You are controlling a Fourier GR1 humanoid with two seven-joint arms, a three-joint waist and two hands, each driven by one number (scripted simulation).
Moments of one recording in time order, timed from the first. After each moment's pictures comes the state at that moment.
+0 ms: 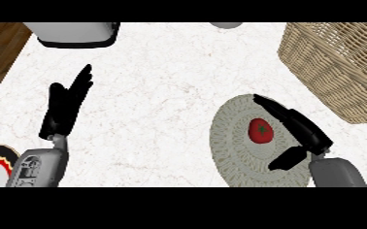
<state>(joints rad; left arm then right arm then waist) -0.20 0.21 0.06 -1.44 -0.11 0.00 0.27 -0.15 -0.27 0.02 -1.29 0.68 0.33 -0.47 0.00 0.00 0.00</state>
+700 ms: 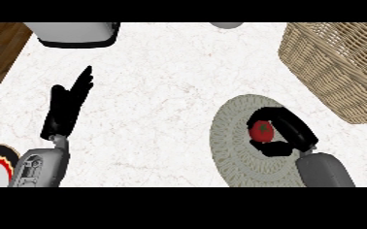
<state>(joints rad) -0.21 0.19 0.08 -1.39 -0.13 -0.03 0.22 -0.20 -0.23 0.05 -1.17 0.79 0.16 -0.56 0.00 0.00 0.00</state>
